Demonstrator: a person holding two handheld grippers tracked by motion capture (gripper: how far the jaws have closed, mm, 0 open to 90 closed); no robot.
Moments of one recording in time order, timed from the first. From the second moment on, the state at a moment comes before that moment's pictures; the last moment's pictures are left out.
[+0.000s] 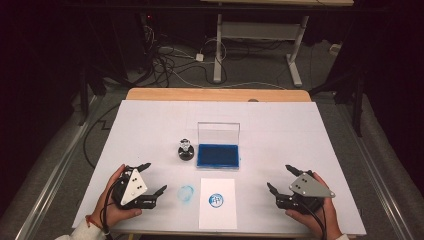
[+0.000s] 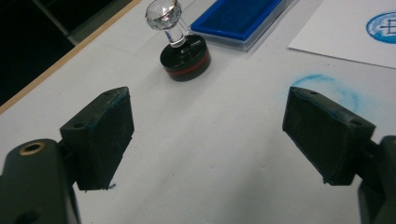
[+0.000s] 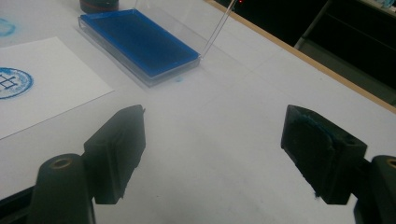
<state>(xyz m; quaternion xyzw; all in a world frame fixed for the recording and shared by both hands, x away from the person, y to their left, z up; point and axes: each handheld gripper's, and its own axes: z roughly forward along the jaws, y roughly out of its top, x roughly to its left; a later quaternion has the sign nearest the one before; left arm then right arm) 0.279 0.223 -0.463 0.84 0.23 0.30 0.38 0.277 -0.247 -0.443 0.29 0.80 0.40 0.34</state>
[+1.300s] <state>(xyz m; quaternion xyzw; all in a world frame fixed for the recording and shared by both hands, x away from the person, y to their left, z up) 0.281 0.217 -0.468 0.85 0.23 0.30 0.37 0.273 -0.242 -0.441 0.28 0.80 0.40 0.34</state>
